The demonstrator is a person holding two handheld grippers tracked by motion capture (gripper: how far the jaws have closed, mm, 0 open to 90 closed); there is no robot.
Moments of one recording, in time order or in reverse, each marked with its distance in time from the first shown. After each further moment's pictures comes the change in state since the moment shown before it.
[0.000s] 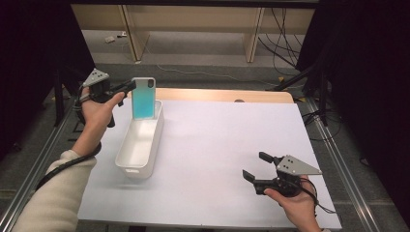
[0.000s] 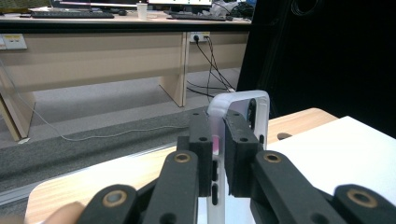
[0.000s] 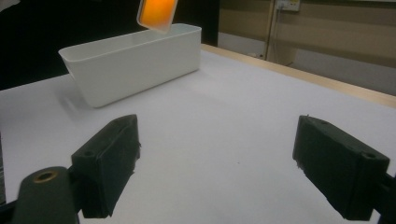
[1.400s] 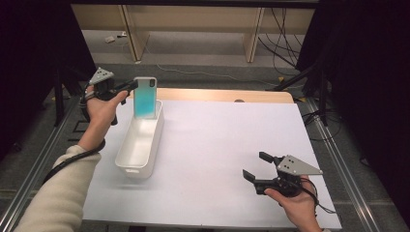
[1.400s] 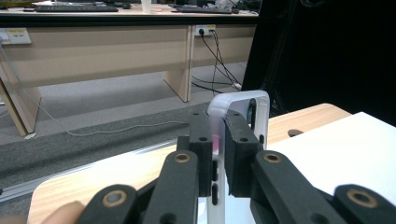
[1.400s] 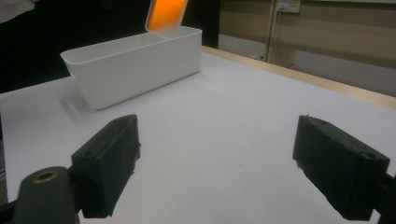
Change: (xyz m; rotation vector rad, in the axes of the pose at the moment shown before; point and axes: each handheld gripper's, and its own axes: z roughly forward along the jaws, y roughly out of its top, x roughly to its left) left arm 0.007 -0.006 0.018 0.025 0.021 0.004; right arm -0.001 0.001 -0.002 0.000 -0.001 -0.003
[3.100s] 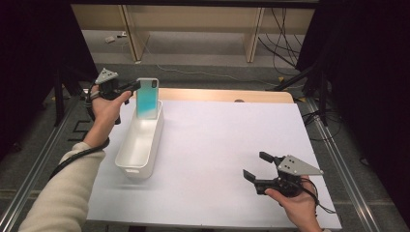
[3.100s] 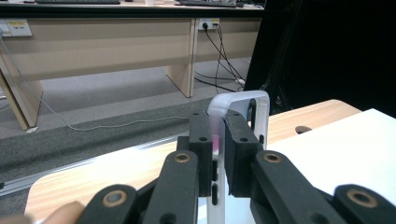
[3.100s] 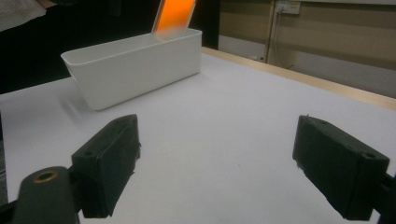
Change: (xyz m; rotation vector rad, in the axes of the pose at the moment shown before) left arm 0.004 -0.009 0.016 0.018 0.011 -0.008; right arm 0.000 -0.001 0.001 -0.025 0.009 0.008
